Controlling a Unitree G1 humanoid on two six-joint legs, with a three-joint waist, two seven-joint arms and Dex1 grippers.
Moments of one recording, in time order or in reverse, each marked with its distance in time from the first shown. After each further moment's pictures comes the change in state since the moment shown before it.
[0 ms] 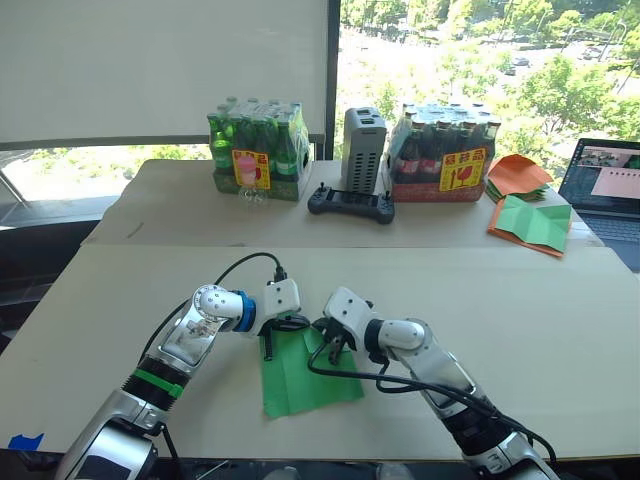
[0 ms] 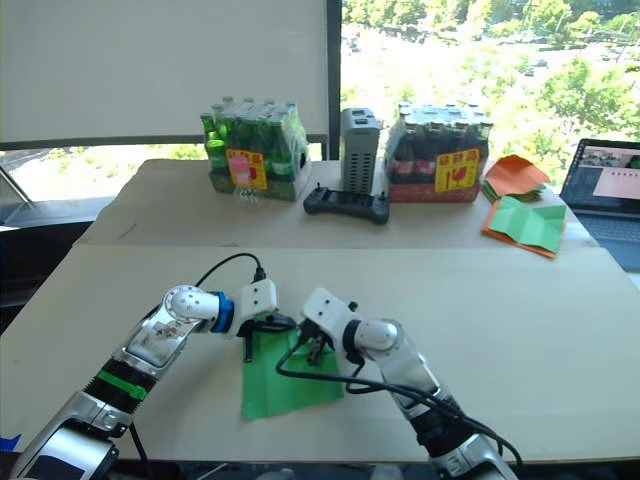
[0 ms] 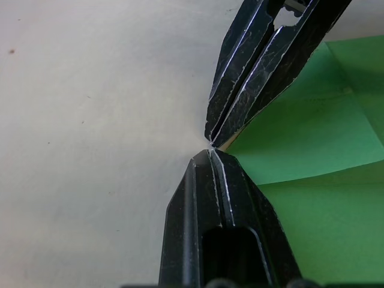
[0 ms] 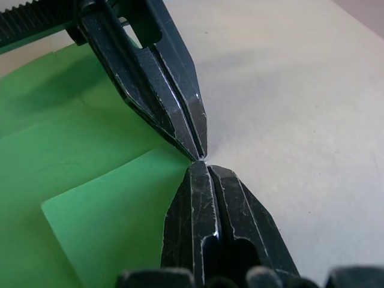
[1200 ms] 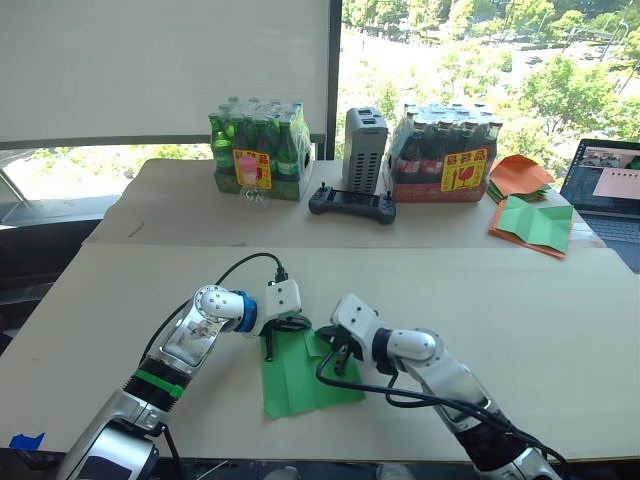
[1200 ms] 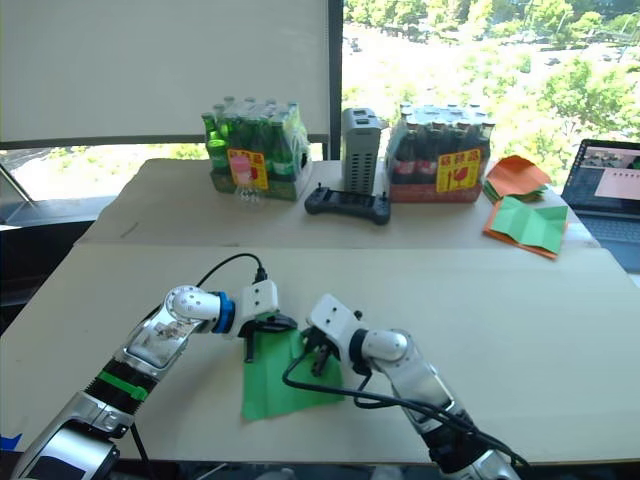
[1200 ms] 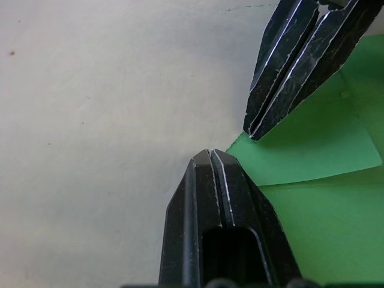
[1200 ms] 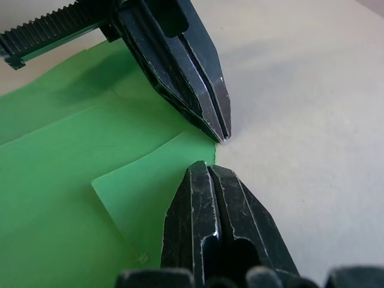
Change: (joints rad) left arm 0.003 -0.002 0.000 -0.006 0.011 -0.003 0.000; right arm 0.071 -0.070 0.025 -0.108 0.033 0.036 -0.002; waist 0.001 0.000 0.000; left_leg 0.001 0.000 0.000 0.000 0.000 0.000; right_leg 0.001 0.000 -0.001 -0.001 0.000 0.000
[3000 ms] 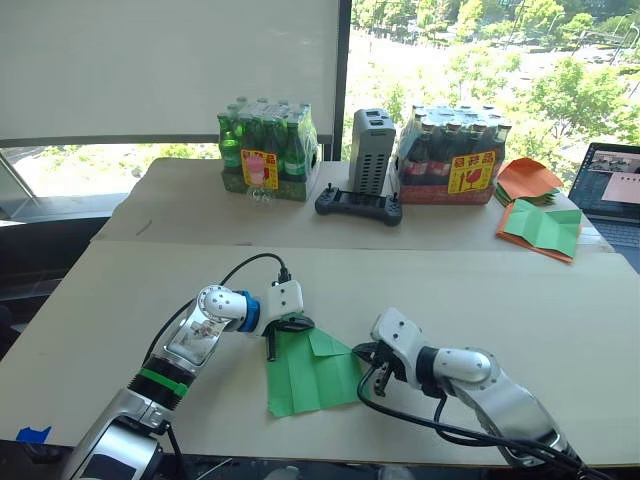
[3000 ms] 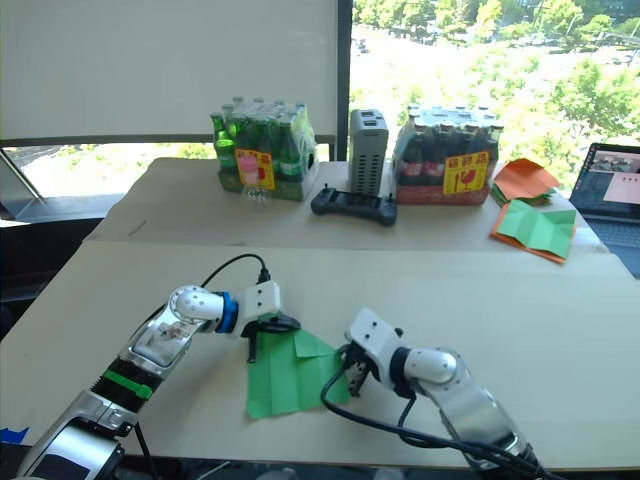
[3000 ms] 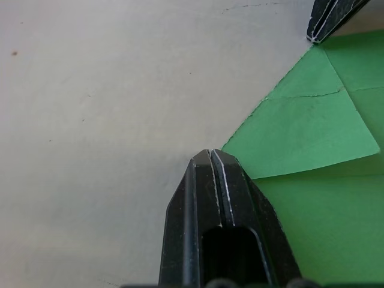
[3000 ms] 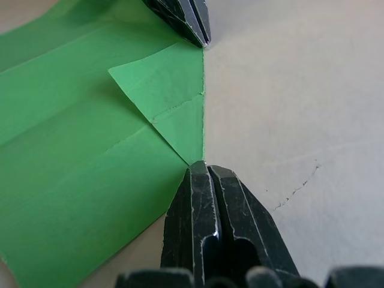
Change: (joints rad) left arm -0.010 -0.019 -0.002 0.041 0.004 -0.044 -0.012; right arm 0.162 -0.199 -0.116 -0.282 0.127 0.205 -0.008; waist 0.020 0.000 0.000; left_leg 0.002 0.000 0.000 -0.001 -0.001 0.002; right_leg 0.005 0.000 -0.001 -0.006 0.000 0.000
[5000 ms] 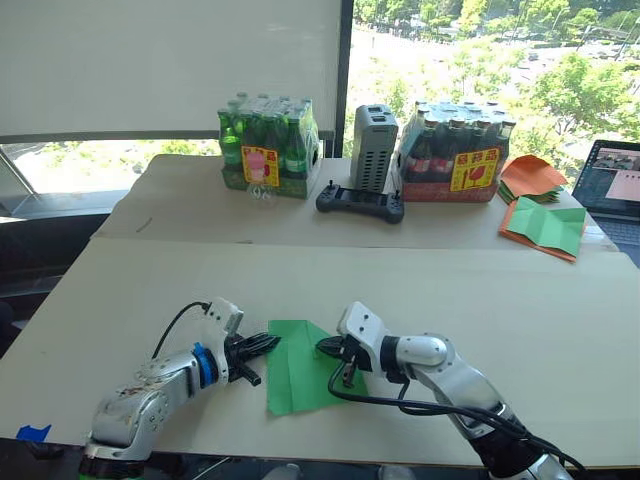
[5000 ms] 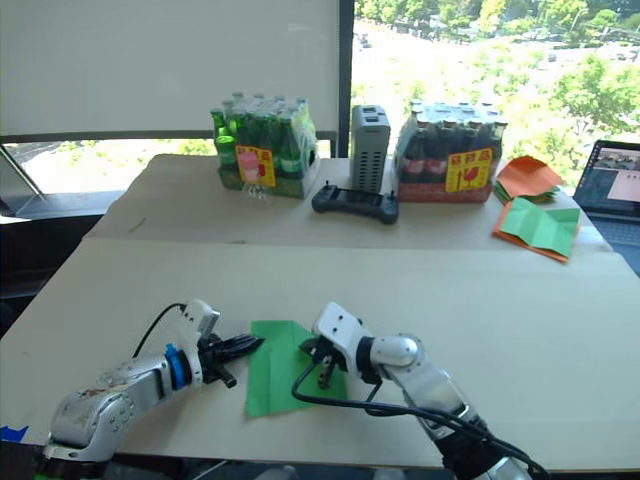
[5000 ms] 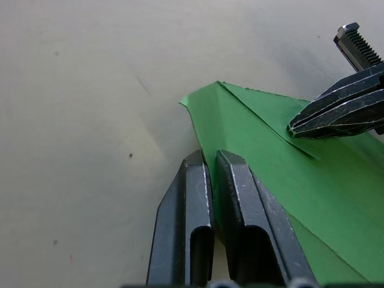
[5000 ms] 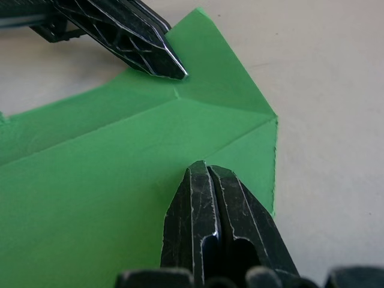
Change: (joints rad) left arm 0.454 -0.015 0.361 -0.490 -0.475 0.517 0.419; right arm -0.149 0.162 0.120 0.265 -0.019 -0.235 0.071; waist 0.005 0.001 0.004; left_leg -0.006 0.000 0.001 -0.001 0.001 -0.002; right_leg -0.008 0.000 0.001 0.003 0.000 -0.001
